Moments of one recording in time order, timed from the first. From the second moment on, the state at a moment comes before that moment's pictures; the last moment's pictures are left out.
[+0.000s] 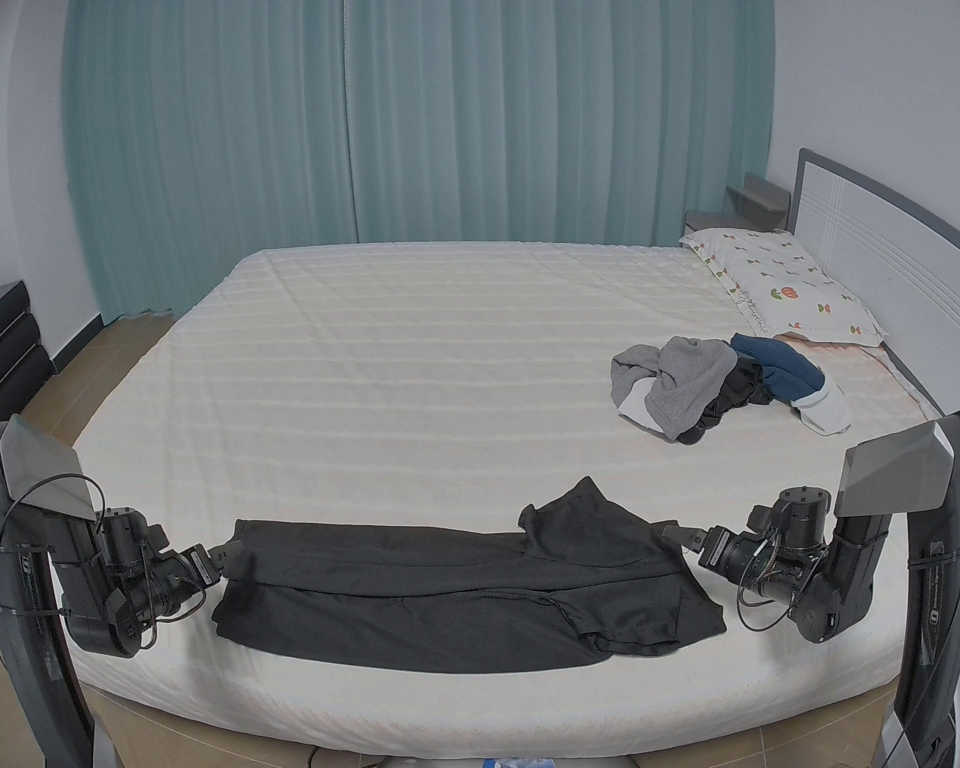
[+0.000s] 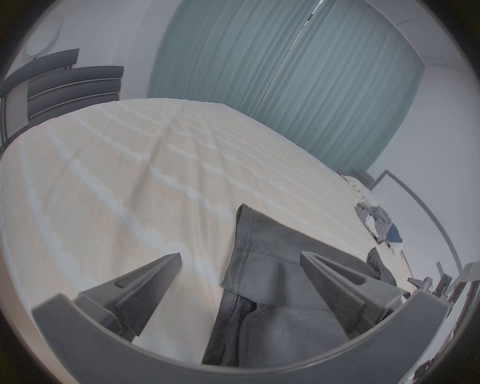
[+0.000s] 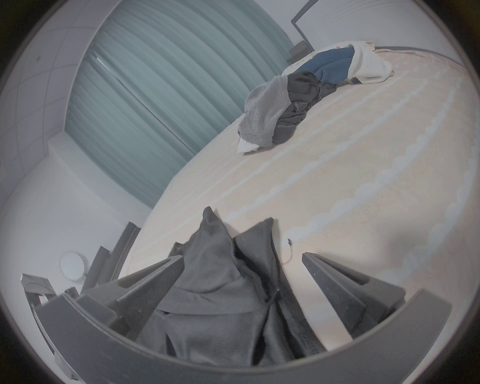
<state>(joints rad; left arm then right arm) 0.25 2.34 -0.35 -1.44 -0.31 -0.36 0.13 2.40 -0.49 -1.45 0.24 0.60</state>
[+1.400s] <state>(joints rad) 0.14 2.38 -0.86 -0.88 -0.17 -0.64 0.15 2.46 -0.79 -1.20 0.25 0.89</state>
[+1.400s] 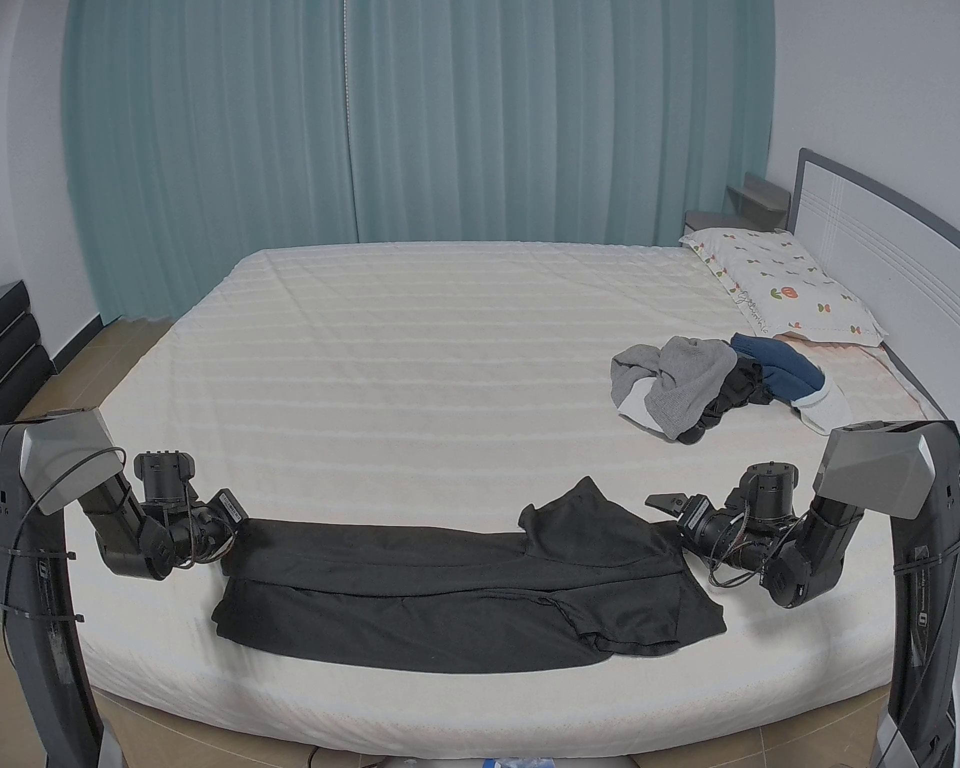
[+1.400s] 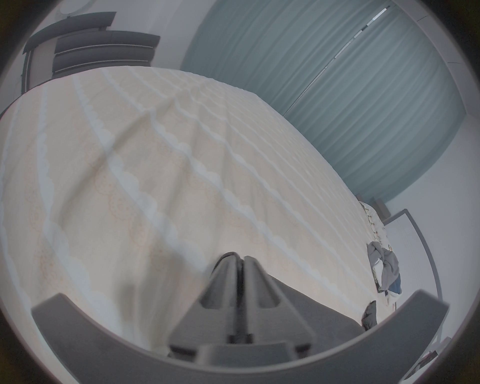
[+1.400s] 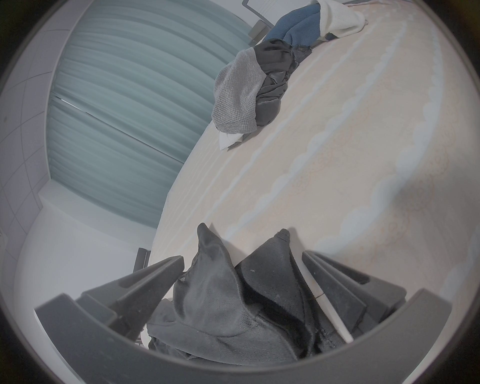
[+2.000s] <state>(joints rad) 0.14 2.39 -0.84 -0.94 -0.06 -0.78 0.15 2.47 -0.81 -1.20 0.24 0.89</state>
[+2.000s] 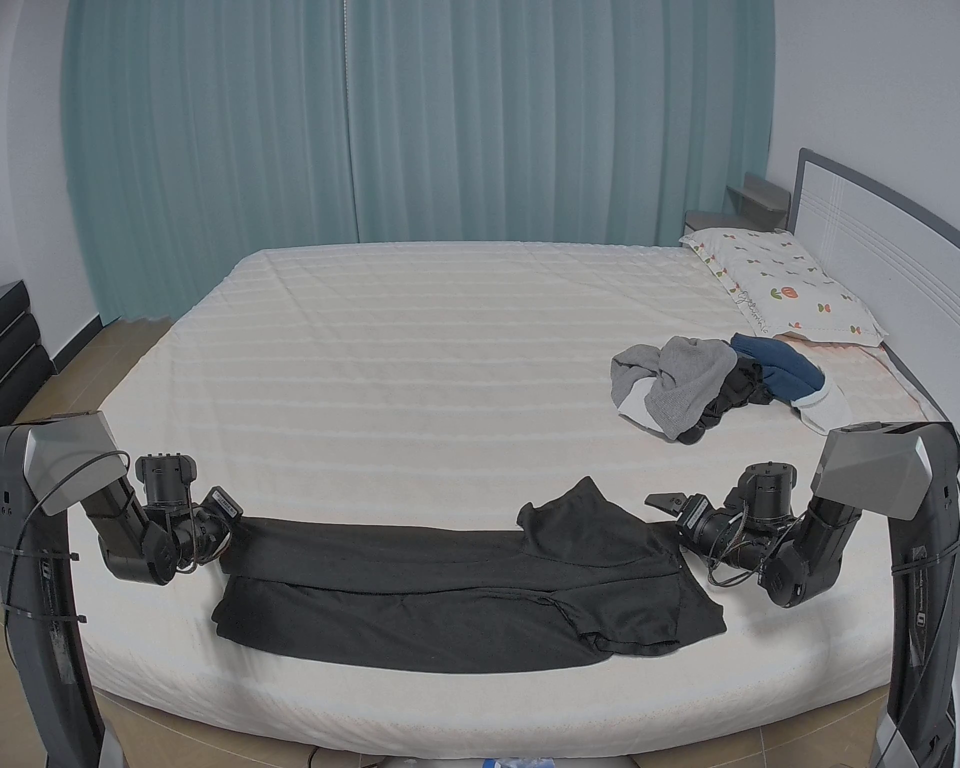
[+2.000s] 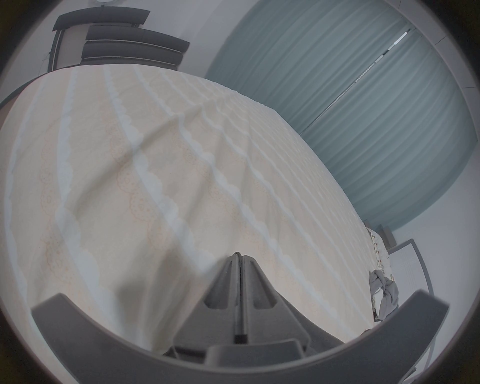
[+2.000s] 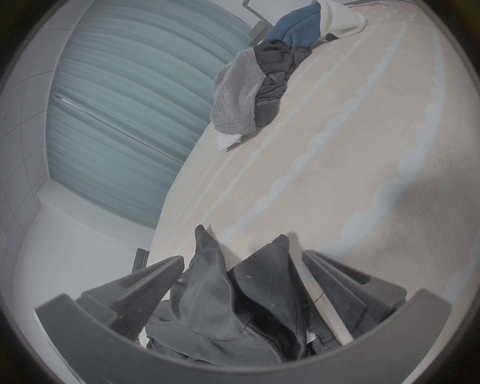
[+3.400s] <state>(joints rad) 0.15 2.39 -0.82 -0.94 -0.07 -0.78 0.12 2.42 -0.82 -1.21 0.23 0.77</state>
